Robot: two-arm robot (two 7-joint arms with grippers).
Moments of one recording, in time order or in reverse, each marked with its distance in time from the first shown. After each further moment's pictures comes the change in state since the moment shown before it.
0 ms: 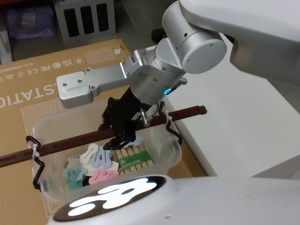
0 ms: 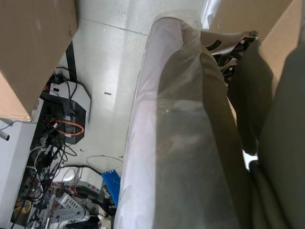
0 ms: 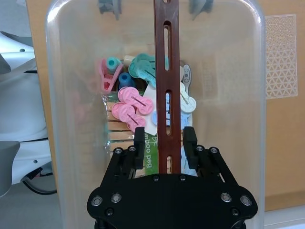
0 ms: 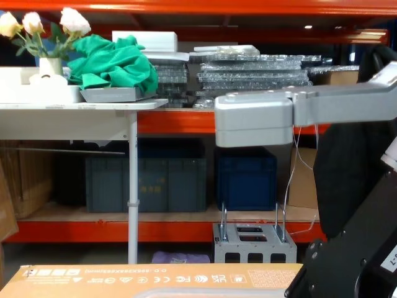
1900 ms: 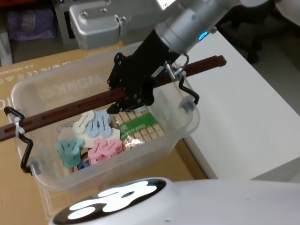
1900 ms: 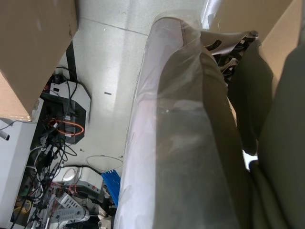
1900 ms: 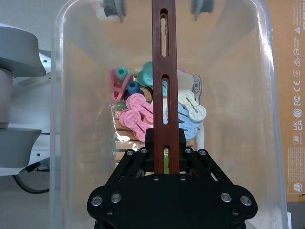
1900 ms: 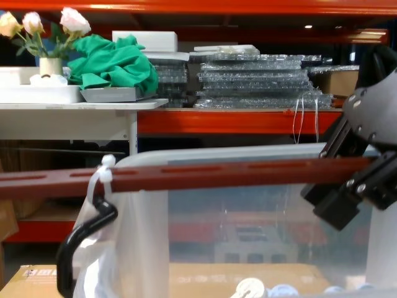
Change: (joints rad) left arm 0.000 0.000 0.000 0.000 0.000 0.000 0.000; right arm 0.056 0.105 0.216 -0.102 0.269 -0.175 0.109
